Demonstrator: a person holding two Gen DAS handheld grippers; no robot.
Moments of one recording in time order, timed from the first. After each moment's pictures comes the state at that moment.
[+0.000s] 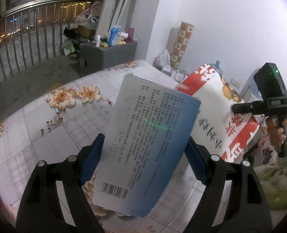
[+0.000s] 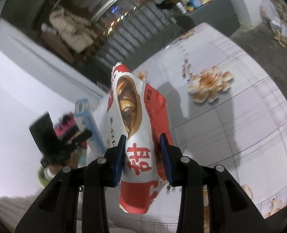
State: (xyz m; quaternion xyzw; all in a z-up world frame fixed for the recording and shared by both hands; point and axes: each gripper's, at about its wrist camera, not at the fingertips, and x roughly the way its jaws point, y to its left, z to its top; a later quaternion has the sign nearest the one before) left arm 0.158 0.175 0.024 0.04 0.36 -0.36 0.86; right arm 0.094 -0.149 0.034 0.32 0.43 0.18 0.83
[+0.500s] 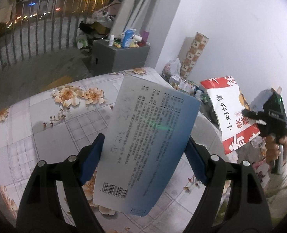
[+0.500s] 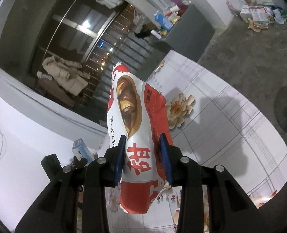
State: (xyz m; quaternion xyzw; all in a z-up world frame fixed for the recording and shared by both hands) left arm 0.163 0.168 0.047 -0.02 0.38 -0.32 0.87; right arm 0.067 -0.236 0.030 0.43 0.35 0.11 0.83
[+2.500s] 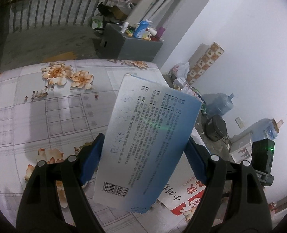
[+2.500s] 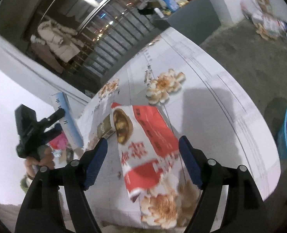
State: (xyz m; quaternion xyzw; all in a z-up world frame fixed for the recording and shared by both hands) left arm 0.181 0.118 0.038 -0.12 0.43 -0.27 0.85; right arm 0.078 -0.231 -0.014 0.34 0.43 0.14 0.83
